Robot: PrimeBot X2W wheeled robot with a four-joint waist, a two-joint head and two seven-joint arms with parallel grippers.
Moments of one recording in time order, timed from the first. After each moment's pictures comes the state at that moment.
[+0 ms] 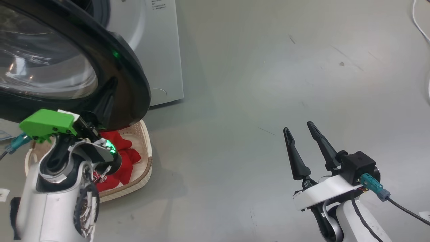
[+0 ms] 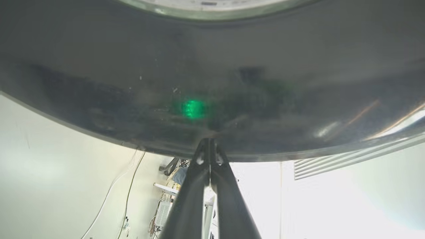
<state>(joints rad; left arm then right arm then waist) -0.46 0.04 -0.01 0.22 -1.92 0.13 0.31 -0.13 -0.05 0.29 0.18 0.33 0.10 -0.25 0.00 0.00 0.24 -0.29</state>
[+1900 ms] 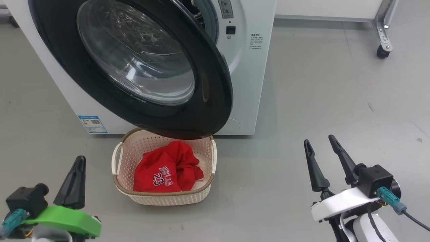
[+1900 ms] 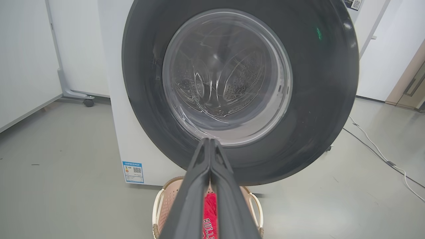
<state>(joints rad) -0.07 0.36 -0.30 0.15 -0.74 -0.01 -0.24 -0.05 -0.09 0.22 0.15 0.31 0.10 -0.25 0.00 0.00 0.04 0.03</state>
